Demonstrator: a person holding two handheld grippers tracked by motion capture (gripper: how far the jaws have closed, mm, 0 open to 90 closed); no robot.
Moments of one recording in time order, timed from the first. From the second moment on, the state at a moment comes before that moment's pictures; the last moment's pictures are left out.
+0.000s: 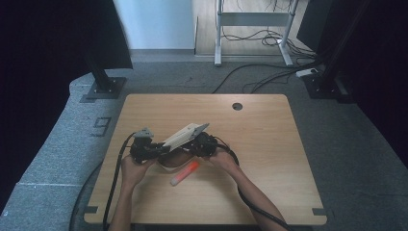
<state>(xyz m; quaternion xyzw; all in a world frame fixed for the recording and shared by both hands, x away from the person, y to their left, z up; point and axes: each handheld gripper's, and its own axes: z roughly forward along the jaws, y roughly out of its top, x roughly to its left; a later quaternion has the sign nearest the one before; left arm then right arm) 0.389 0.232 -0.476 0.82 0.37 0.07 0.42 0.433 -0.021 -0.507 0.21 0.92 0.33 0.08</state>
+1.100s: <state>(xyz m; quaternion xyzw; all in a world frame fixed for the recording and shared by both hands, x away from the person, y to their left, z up) 0.391 0.234 -0.478 0.82 0.37 0.06 0.43 0.472 -0.026 -0.516 0.25 0.90 0.33 0.12</state>
